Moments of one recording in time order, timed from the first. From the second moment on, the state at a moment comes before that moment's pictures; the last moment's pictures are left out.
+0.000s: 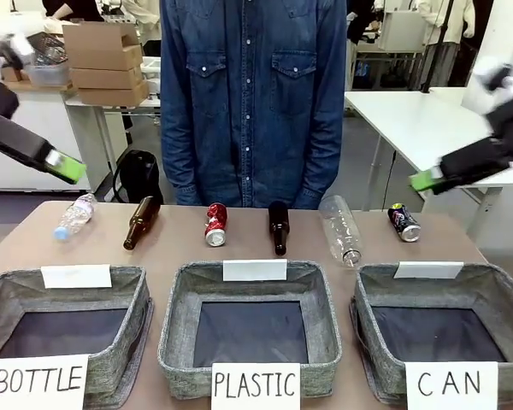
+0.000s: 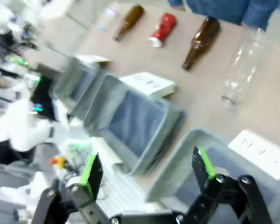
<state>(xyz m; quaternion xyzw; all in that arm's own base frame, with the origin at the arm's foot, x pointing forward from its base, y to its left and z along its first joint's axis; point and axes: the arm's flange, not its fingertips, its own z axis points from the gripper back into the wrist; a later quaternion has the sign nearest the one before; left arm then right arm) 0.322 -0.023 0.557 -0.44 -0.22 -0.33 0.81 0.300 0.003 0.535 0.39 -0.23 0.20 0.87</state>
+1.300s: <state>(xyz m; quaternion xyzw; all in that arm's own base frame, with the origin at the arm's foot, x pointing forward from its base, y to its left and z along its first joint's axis) 0.337 0.039 0.543 -0.62 -0.20 -0.12 0.75 0.287 -0.092 0.524 0.56 -0.21 -0.02 0.80</state>
